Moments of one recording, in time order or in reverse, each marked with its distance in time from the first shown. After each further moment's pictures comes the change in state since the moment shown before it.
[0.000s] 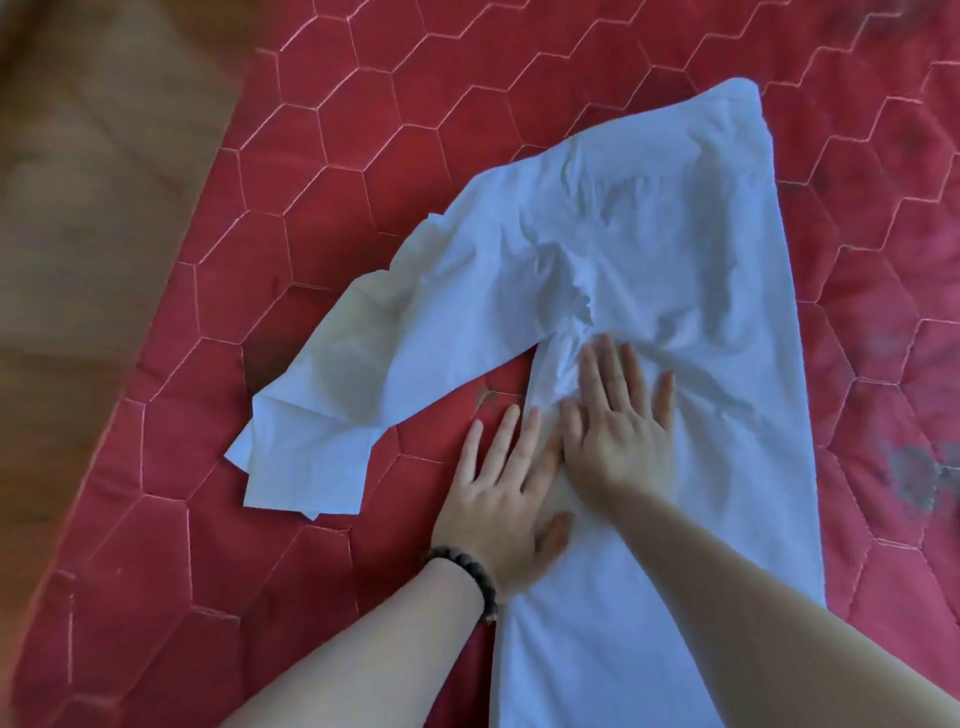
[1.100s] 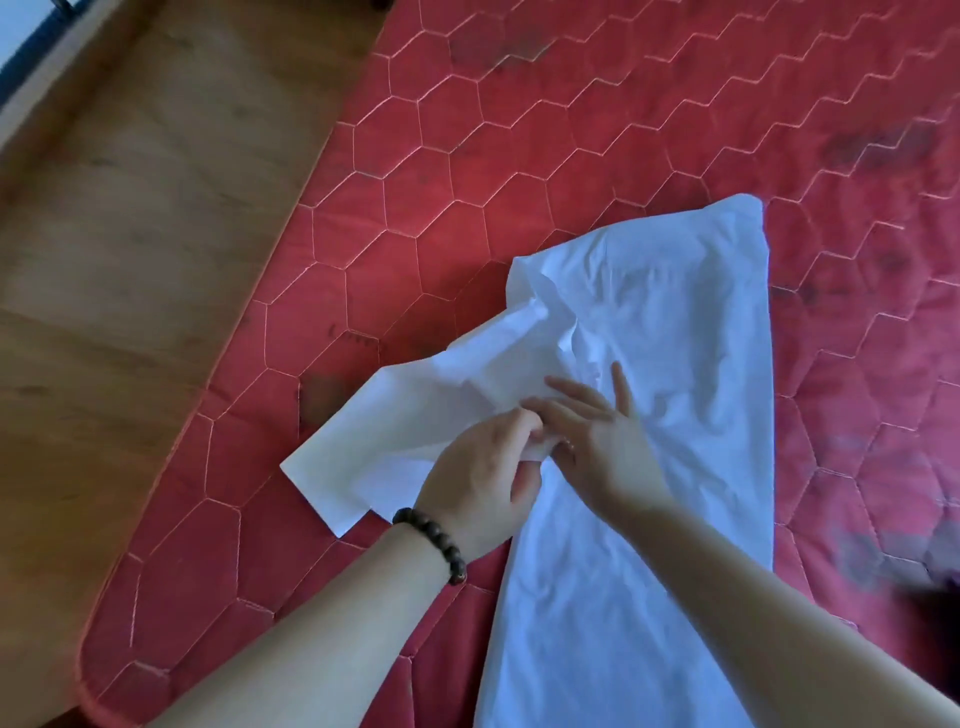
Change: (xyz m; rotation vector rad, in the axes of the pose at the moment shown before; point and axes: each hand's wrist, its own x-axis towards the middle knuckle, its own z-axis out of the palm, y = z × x) left_hand 0.032 -0.035 -0.138 -0.674 0.299 -0.118; right_hand 0.027 -0.045 -0.110 0.294 0.142 -0.614
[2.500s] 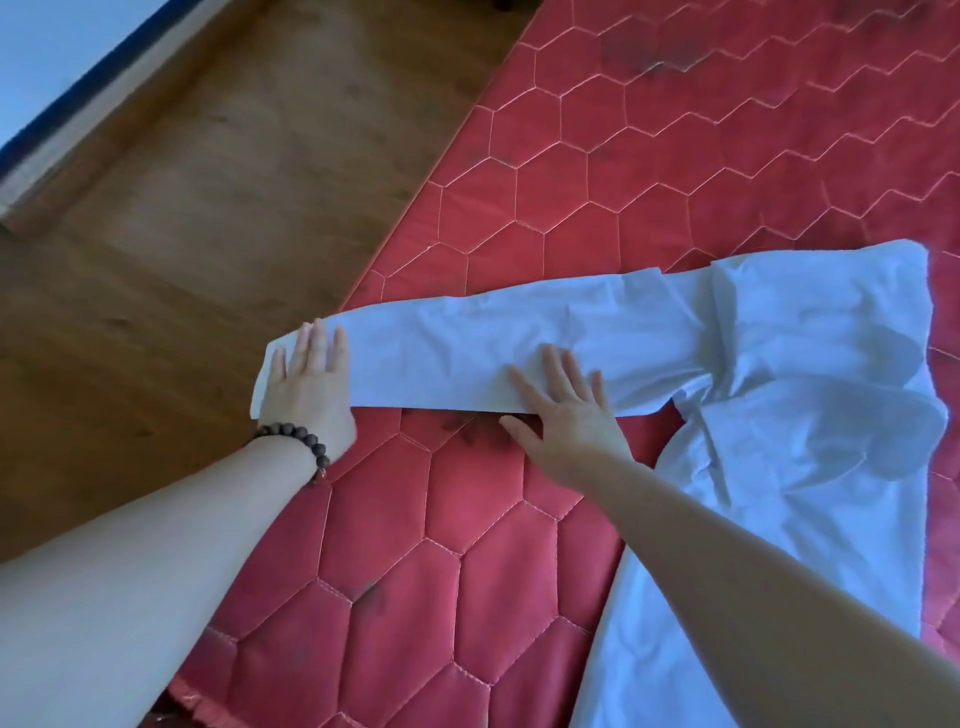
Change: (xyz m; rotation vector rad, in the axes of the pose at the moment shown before) left_hand -0.053 -0.209 -0.135 0.802 -0.162 -0.713; right_hand 0.074 -0.046 0.124 -0.137 -0.503 0.099
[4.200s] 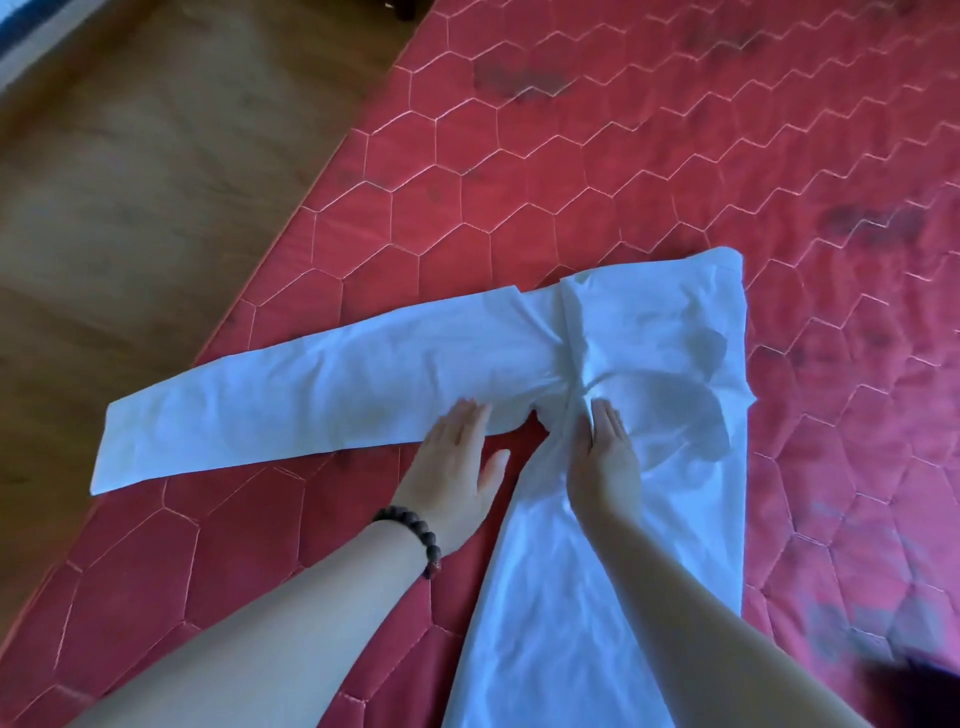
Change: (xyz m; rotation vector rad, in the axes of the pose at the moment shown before) left_hand -0.072 0.224 -0.024 -0.669 0.003 0.472; right_hand -0.078 0.106 -0.037 0.486 0.458 0.580
